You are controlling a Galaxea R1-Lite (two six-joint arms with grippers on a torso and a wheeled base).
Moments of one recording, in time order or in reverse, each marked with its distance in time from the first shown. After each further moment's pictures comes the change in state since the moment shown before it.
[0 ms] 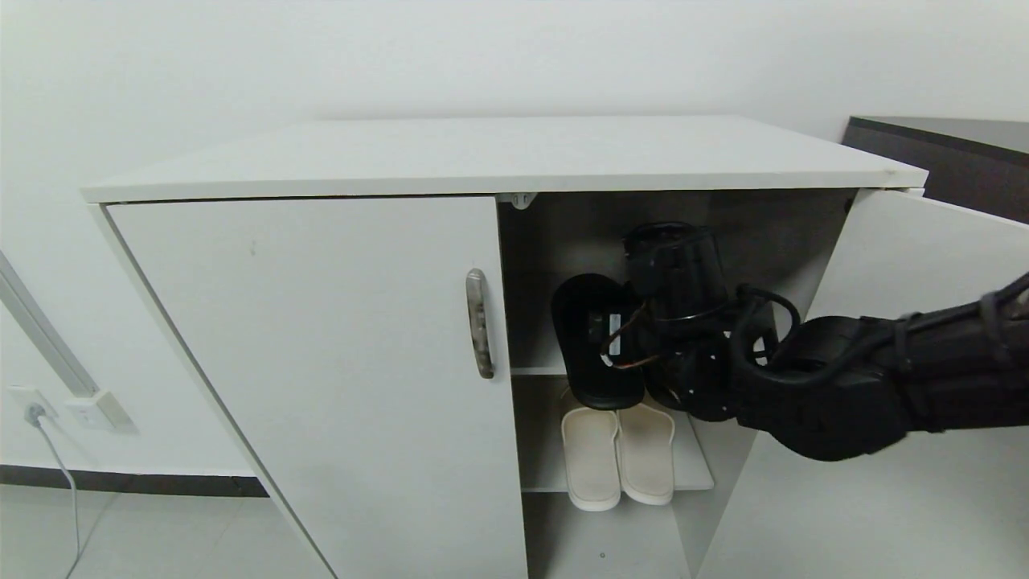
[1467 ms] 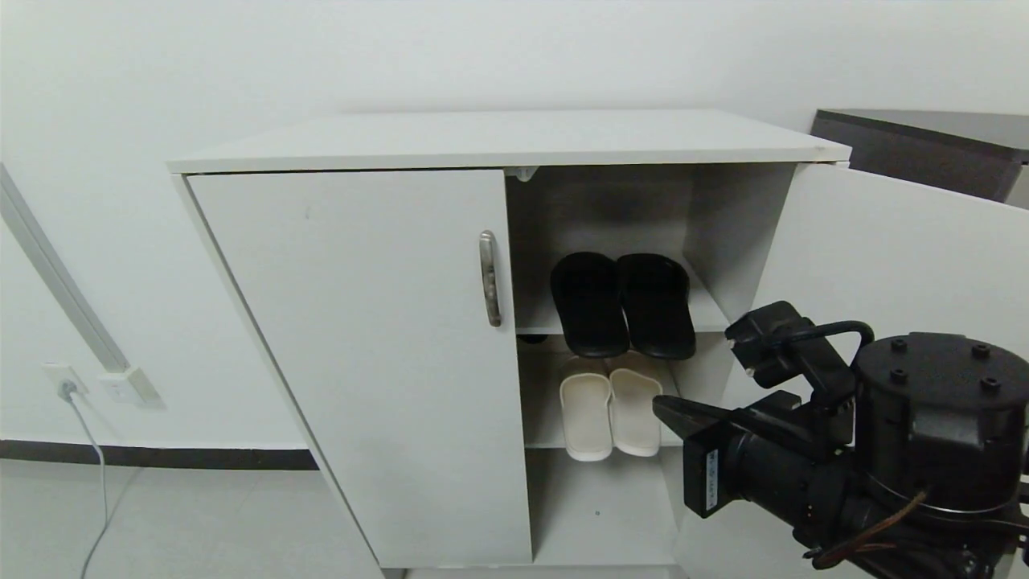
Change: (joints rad) left arm 0.000 0.000 0.000 0.000 0.000 0.000; right arm 0.127 -0.388 0.644 -0.358 0.337 -0.089
